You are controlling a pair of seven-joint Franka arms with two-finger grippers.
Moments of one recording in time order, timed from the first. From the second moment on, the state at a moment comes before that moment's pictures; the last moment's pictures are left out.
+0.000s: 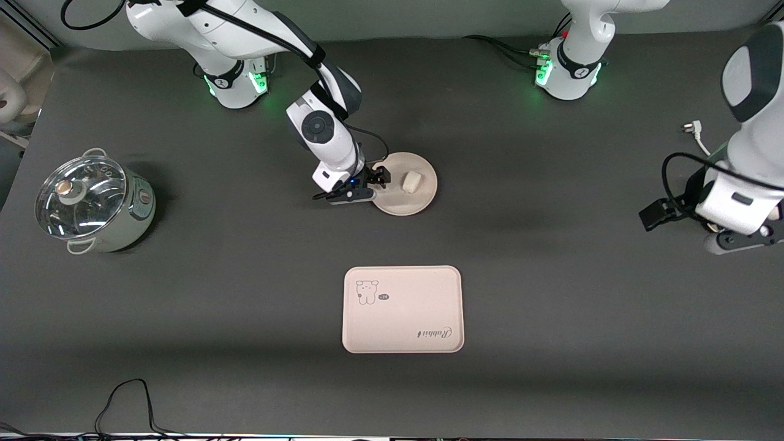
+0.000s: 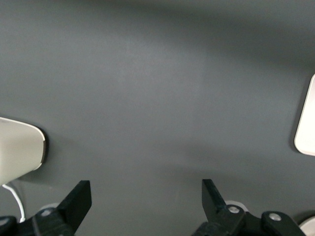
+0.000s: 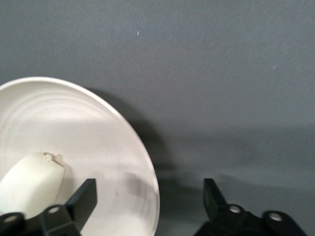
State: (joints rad) left arm -0.09 0.08 0.00 -1.66 0.09 1.76 -0.30; right arm 0.58 0.45 0.23 -2.21 0.17 2.74 0.64
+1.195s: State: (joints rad) left arm 0.06 0.00 -0.18 -1.73 0.08 1.78 -0.29; right arm 0.58 0.45 0.23 -2.17 0.17 2.70 0.66
